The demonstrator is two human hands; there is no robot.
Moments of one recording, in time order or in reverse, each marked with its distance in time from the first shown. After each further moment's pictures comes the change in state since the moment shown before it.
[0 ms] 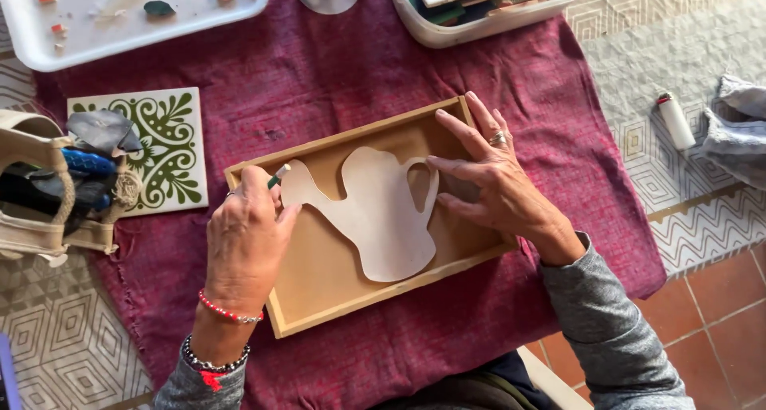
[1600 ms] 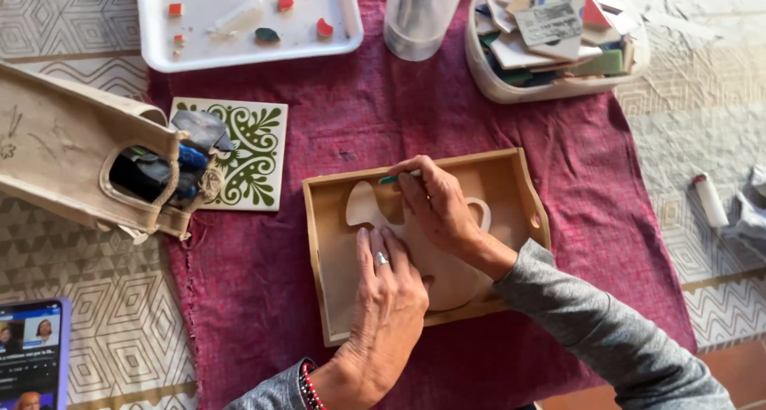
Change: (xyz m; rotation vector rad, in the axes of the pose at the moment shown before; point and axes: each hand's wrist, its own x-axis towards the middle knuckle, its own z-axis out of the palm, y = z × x) left_hand -0.055 0.083 0.010 0.571 0.011 0.303; right_hand 0.090 -0.067 0.086 0.714 0.135 0.124
